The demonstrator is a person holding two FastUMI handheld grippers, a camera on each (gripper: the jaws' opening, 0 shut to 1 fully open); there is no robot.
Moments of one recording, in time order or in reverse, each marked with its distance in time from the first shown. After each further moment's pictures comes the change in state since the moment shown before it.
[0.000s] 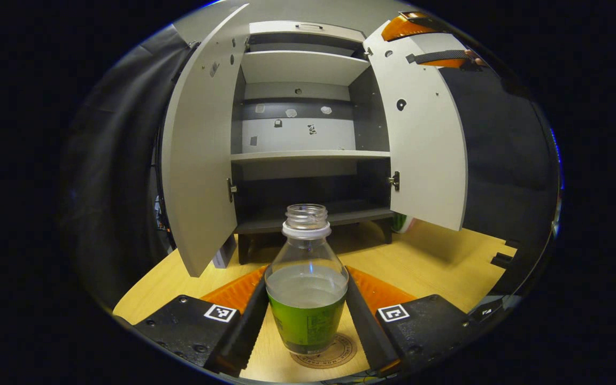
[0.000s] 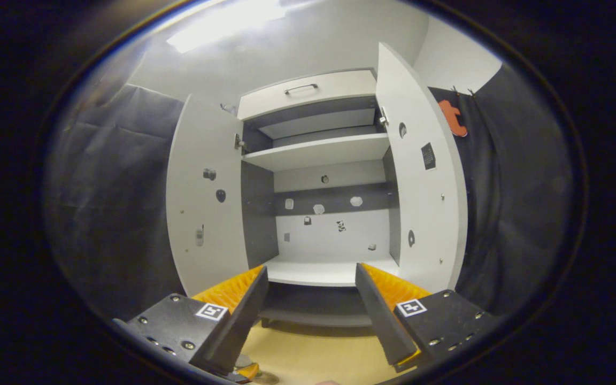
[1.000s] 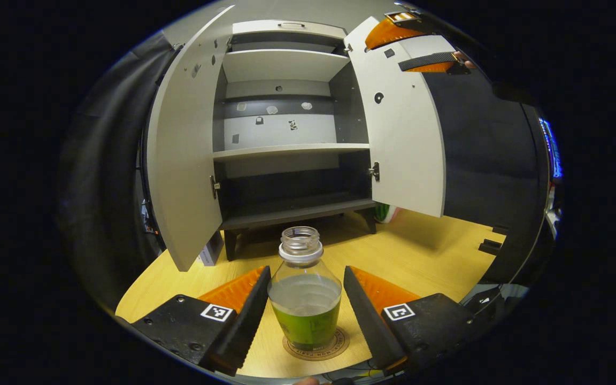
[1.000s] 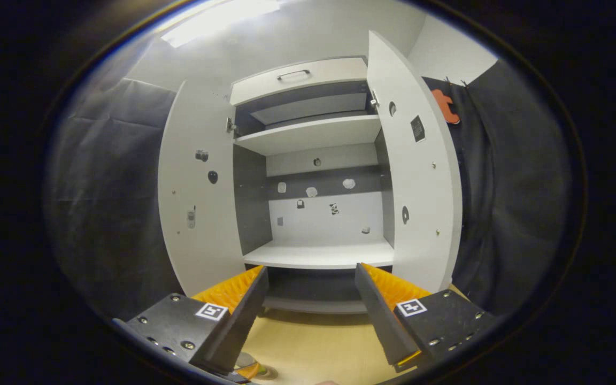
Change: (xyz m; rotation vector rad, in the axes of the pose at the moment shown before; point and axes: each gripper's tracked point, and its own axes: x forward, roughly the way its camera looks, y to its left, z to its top) left arm -0.015 -0.017 -0.009 0.055 0.023 -0.064; right arm -0.010 -0.010 -0.036 0.011 0.058 -0.042
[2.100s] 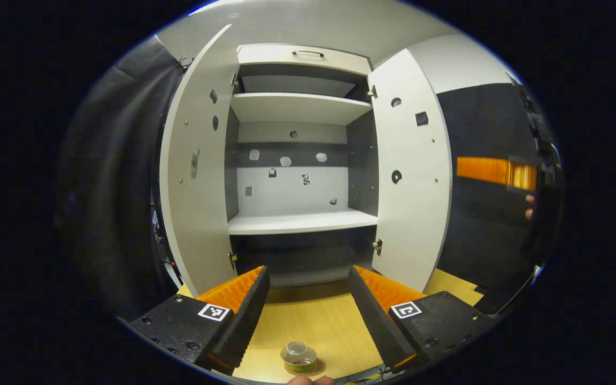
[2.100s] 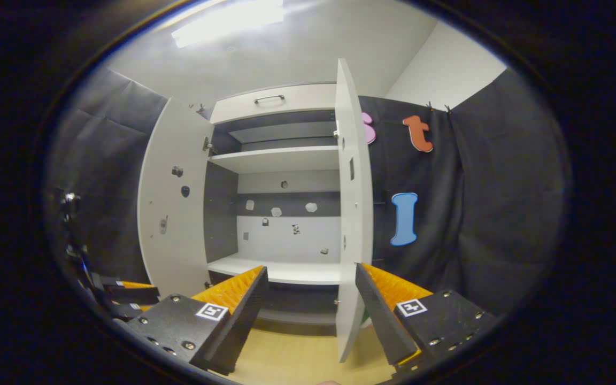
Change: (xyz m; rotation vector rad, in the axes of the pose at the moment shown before) left arm -0.032 0.013 0.238 -0.075 -0.109 0.066; right arm -0.049 -0.108 0.054 -0.117 -0.119 -0.153
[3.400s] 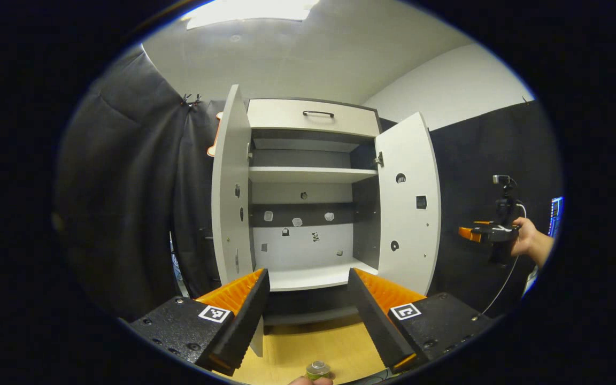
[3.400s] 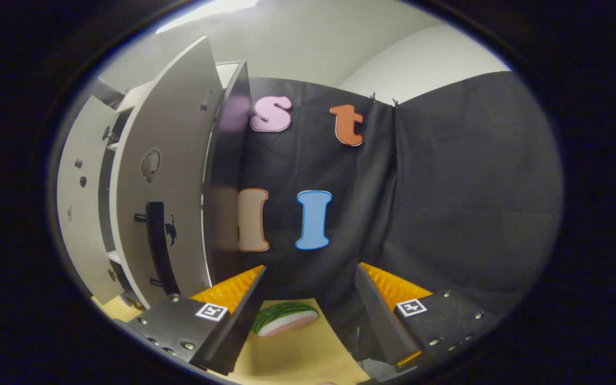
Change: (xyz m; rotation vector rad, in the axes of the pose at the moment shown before) left arm -0.073 0.031 0.158 -0.003 -0.148 0.013; right arm 0.088 -0.241 0.020 -0.062 0.064 -0.266
